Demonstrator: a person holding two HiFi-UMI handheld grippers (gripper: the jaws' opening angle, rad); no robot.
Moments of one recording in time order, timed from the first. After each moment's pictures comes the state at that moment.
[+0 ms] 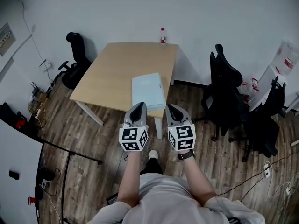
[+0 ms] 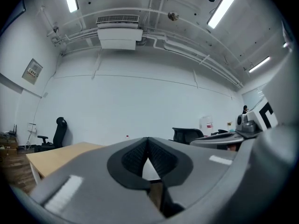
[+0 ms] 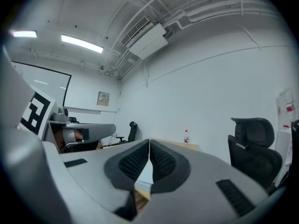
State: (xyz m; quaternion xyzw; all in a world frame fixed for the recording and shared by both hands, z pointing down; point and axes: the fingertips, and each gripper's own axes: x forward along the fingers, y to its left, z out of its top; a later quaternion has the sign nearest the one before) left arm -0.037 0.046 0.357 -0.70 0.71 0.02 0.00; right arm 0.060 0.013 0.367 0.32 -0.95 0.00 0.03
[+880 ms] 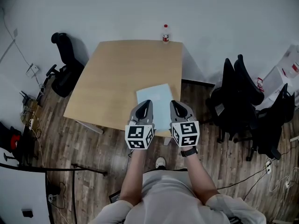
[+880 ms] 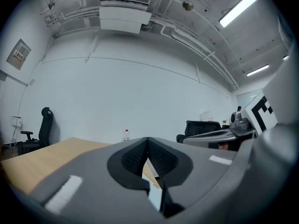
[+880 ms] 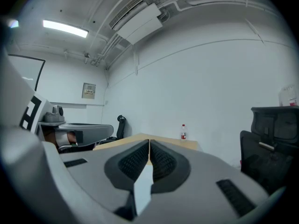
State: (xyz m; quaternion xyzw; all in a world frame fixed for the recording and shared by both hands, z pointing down) left arm -0.182 -0.135 0.388 -0.74 0.67 0.00 -0.04; right arm -0.094 -0.165 0.395 0.37 -0.92 0.03 0.07
